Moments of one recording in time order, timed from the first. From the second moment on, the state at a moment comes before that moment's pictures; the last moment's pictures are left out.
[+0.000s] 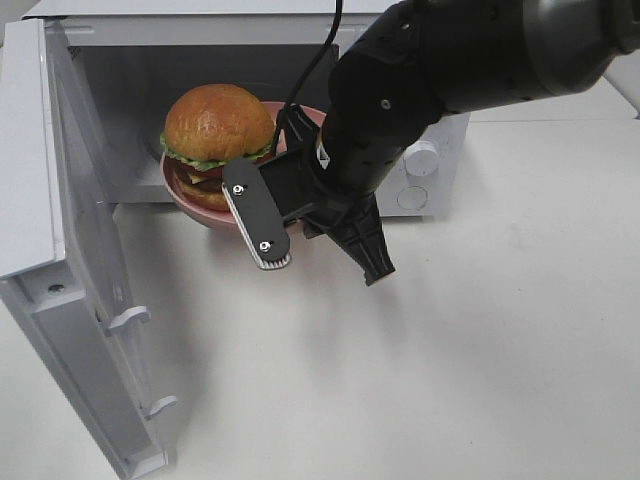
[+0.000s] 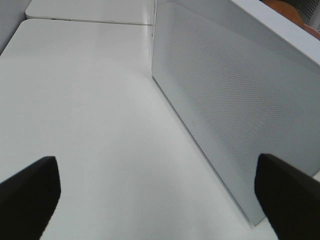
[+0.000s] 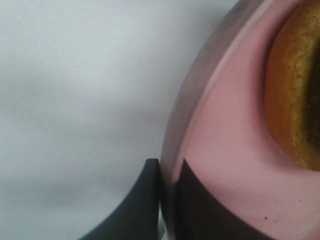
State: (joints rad) left arm 0.04 -0.01 -0.52 -0.14 1.08 0.05; right arm 0.74 1.92 -1.28 -0.31 0.50 -1.09
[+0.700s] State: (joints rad) left arm 0.04 -0.01 -0.52 -0.14 1.08 0.05; right arm 0.74 2.13 -1.60 -0.38 0.60 -0.92
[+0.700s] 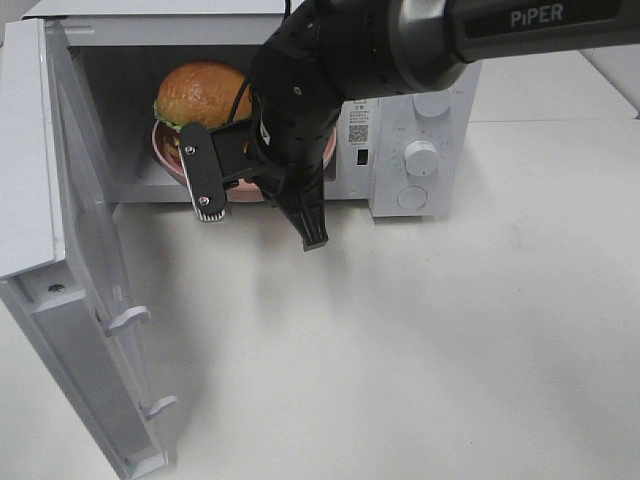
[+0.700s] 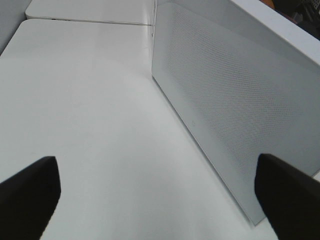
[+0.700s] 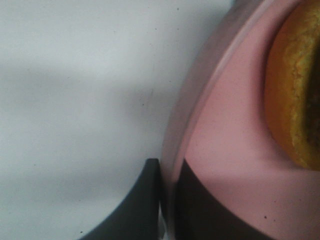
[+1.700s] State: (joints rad) left arm 0.04 -0.01 -0.52 -0.14 1.08 0.05; right arm 0.74 2.42 -2.06 -0.40 0.71 -0.83
